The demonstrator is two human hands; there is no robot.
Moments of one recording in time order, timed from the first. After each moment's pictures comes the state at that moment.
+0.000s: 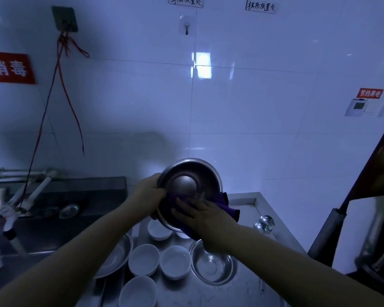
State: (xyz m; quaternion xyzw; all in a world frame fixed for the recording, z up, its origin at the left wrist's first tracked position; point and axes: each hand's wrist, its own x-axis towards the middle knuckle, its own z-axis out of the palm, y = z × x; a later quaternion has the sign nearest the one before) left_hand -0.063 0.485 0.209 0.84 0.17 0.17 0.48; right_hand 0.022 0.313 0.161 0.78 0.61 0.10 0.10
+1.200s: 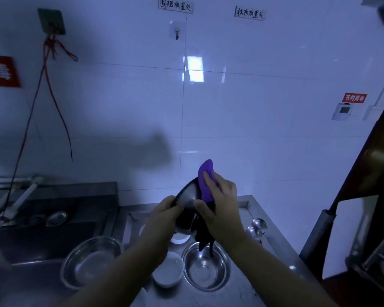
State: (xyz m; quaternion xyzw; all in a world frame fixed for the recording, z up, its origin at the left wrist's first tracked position) left_hand -0.062 0.420 0.176 0.66 0.16 0.18 0.71; right_hand 0.022 0.292 0.184 0.81 0.39 0.19 -0.39
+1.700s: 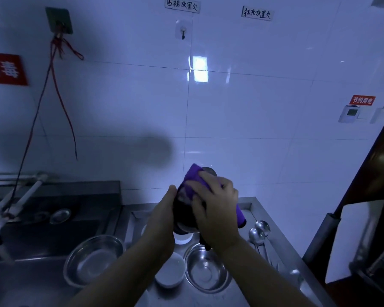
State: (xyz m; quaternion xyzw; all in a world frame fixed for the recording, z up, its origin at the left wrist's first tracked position) left_hand -0.057 0.416 0.189 0.53 0.17 0.16 0.81; right_hand 0.004 0.316 0.193 0.80 0.36 0.34 -0.33
